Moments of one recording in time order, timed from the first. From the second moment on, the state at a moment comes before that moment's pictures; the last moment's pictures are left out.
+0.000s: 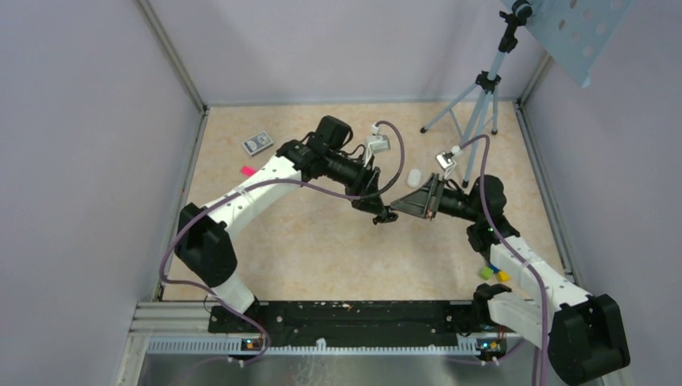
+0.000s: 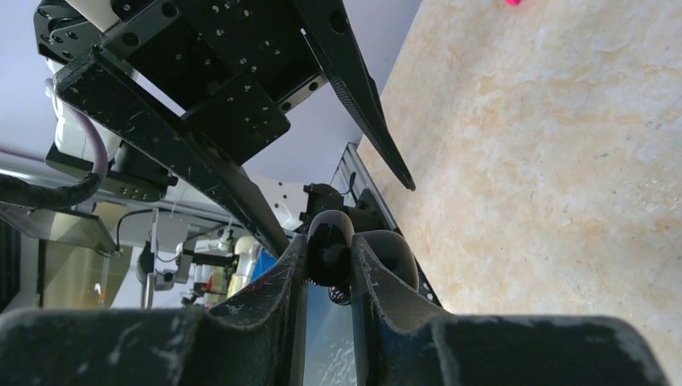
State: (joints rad) left arm -0.67 1.64 1.48 -0.63 0.96 0.03; right arm 0.31 0.96 0.47 0.46 -0.89 1.09
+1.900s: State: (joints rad) left arm -0.60 1.69 1.39 -0.43 0.96 -0.33; right arm 0.32 0.82 0.85 -0.24 -0.40 0.70
